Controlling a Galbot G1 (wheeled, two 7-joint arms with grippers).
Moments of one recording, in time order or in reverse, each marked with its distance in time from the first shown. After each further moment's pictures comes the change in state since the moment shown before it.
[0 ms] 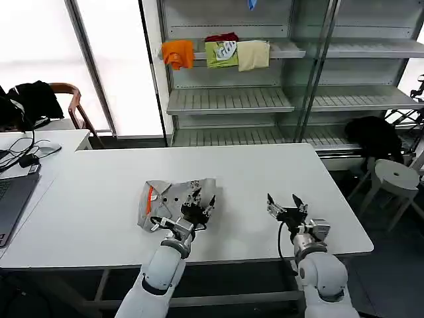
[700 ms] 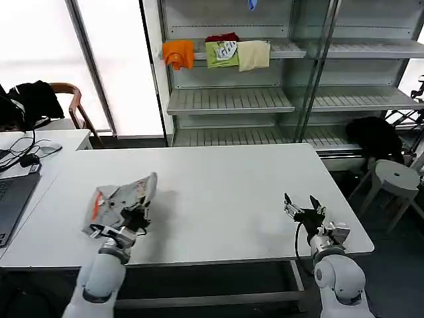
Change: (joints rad) left arm 0.095 0.119 -0.266 -0.012 0.167 -0.113 0.130; right arm -0.044 -0.064 0.124 0.031 0.067 0.035 0.010
